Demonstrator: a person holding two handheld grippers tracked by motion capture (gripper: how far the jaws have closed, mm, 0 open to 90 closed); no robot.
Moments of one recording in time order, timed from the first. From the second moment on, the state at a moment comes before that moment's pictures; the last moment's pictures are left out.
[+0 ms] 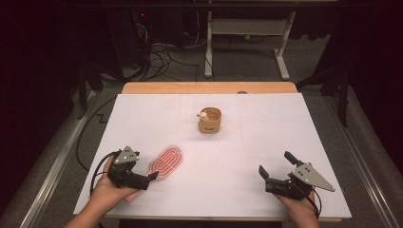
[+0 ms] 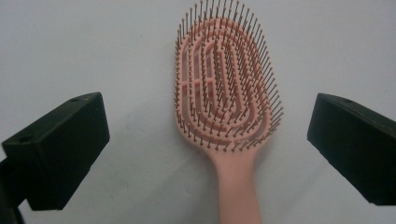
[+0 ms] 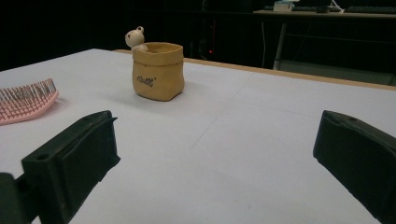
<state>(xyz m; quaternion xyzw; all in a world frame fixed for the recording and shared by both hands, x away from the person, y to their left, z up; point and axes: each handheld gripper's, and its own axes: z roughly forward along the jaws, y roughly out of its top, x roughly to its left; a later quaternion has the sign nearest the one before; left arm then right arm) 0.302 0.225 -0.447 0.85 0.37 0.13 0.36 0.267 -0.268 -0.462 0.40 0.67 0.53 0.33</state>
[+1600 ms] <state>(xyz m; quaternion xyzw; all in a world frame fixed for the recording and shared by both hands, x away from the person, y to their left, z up) 0.346 0.175 -0.451 0.91 0.35 0.05 0.20 0.267 -0.267 -0.463 0.40 0.67 0.53 0.33</state>
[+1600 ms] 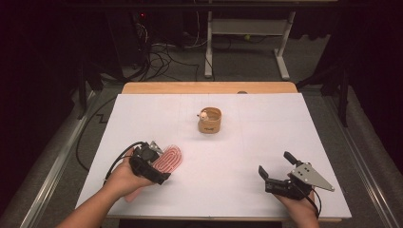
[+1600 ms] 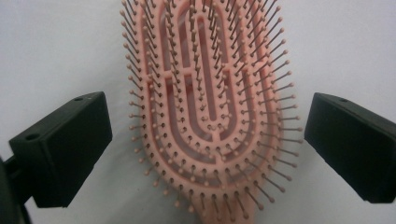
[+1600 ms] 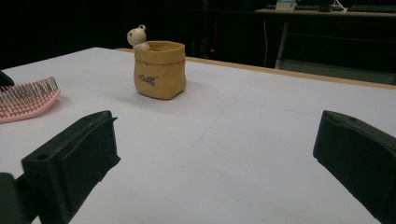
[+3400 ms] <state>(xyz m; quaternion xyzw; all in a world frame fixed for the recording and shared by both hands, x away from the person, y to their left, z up) 0.388 0.134 -0.456 0.93 0.35 -0.02 0.06 0.268 -0.266 -0.463 0.40 0.67 0.53 0.32</state>
